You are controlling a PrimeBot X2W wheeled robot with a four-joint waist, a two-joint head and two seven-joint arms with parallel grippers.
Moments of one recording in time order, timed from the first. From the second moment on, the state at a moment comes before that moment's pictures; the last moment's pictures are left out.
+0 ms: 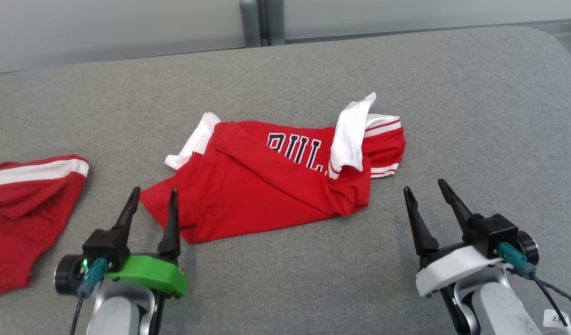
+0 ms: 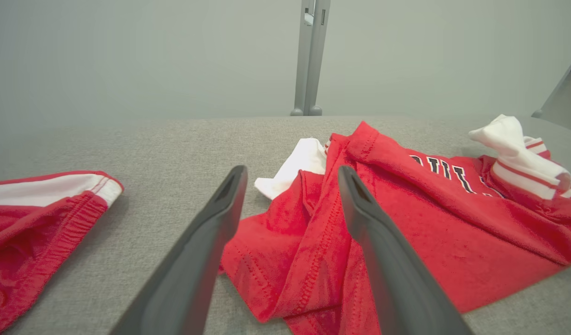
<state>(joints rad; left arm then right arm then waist) -0.22 0.08 -0.10 0.36 -0.19 -0.11 -0.26 -0.16 -0.08 0.11 0.26 0.13 0.13 -0.26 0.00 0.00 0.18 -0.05</state>
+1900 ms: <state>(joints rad) -0.07 0.05 -0.14 0.23 -0.19 -0.11 -0.26 -0.52 -0.08 -0.02 0.73 0.31 0.13 -0.26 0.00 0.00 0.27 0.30</state>
